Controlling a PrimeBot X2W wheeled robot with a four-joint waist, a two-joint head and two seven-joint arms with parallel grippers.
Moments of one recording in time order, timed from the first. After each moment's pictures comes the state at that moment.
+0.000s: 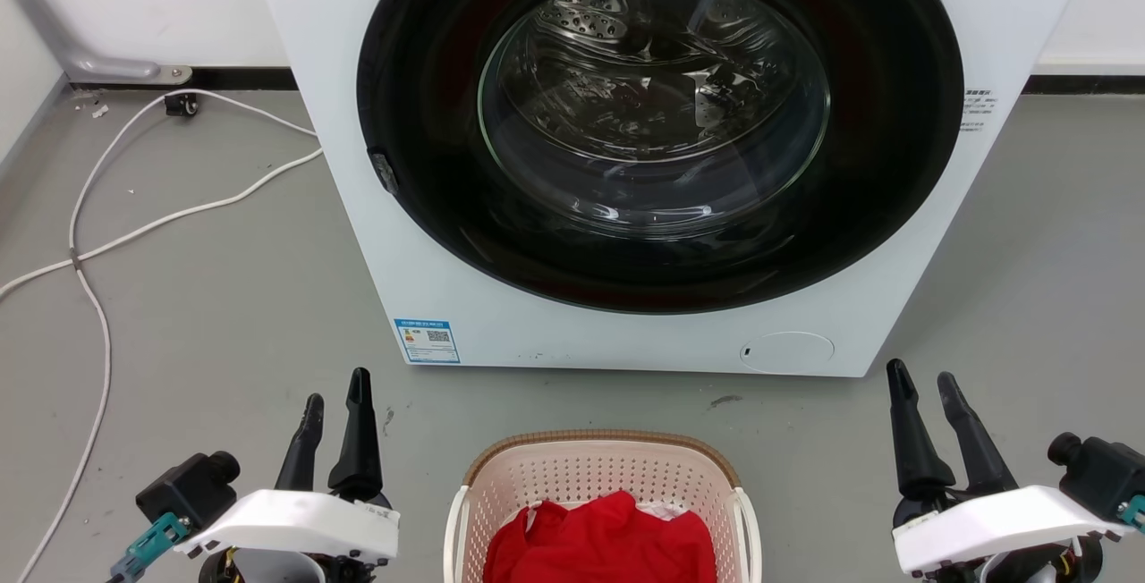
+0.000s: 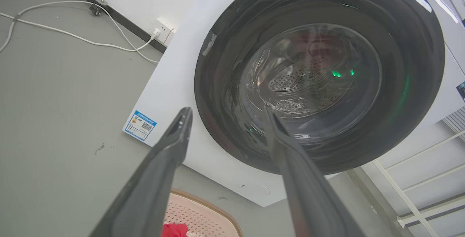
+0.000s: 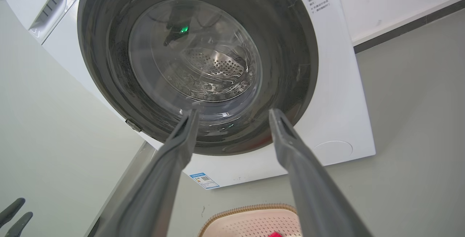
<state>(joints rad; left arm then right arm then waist) -0.01 0.05 -0.03 0.10 -0.73 -0.03 -0.11 0.02 -0.05 0.01 0.09 0.59 0.13 -0.11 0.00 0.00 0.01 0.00</state>
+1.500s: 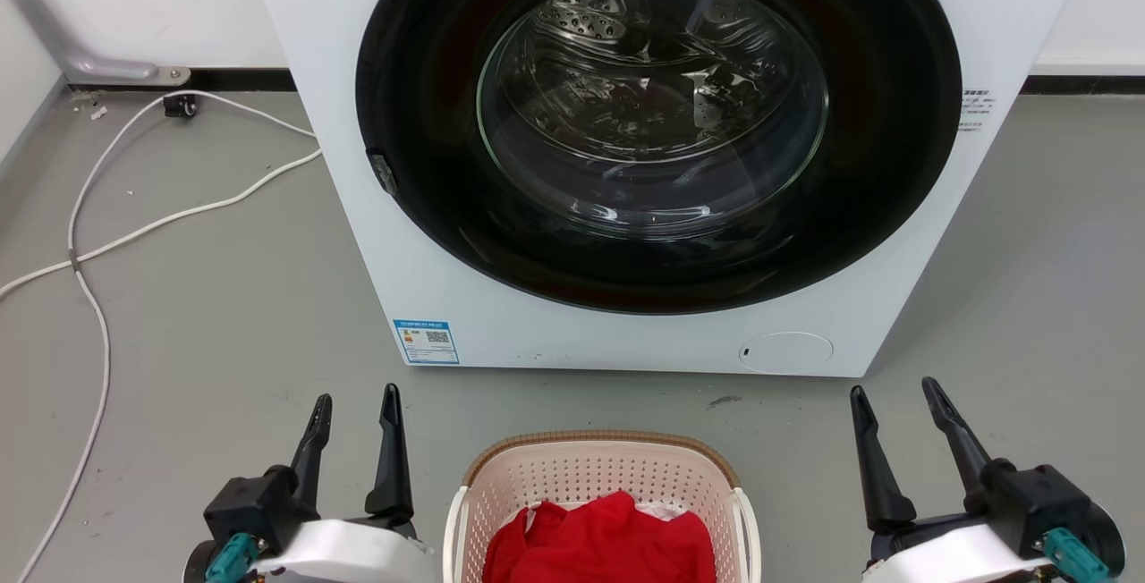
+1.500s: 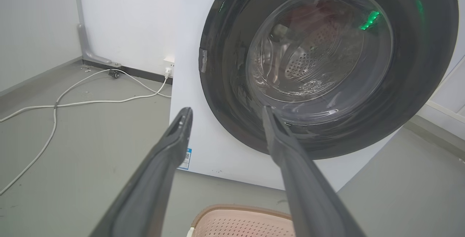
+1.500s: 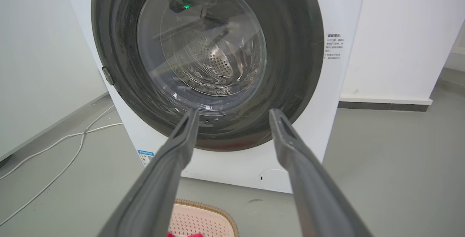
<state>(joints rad) 0.03 0.05 -0.08 0.09 -0.32 0.00 -0.22 0.07 -0.05 0.05 0.05 0.10 0.13 -0.22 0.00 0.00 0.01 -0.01</state>
